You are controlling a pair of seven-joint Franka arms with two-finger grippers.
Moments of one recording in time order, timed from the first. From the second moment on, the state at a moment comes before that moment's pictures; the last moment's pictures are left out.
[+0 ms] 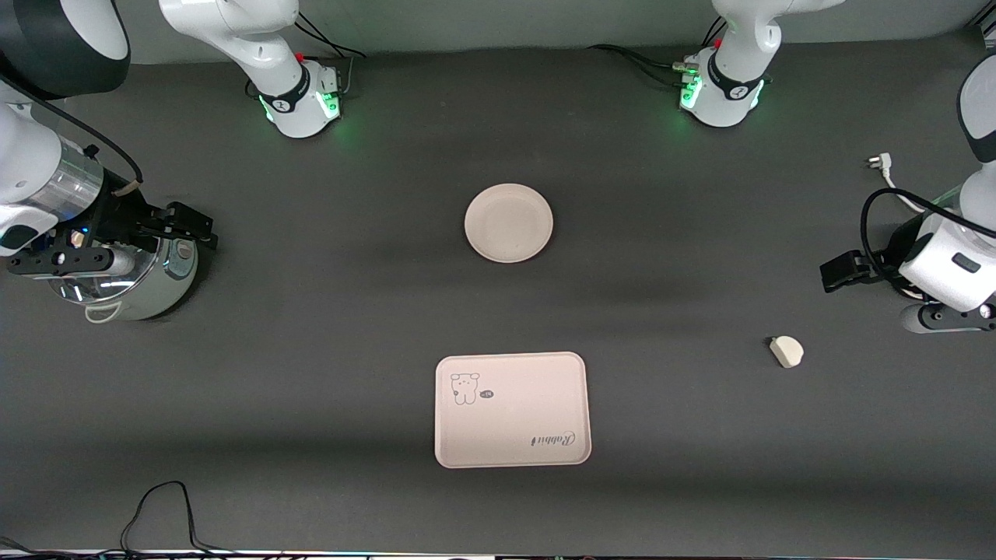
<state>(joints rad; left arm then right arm) 0.08 0.24 -0.21 -1.39 0.09 1.58 -0.17 0.05 0.03 0.06 -1.64 0.07 1.63 0.12</state>
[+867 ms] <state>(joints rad) 0.14 0.41 -0.19 -1.72 0.16 2.09 -0.15 0.05 0.03 0.06 -1.65 0.07 1.63 0.12</state>
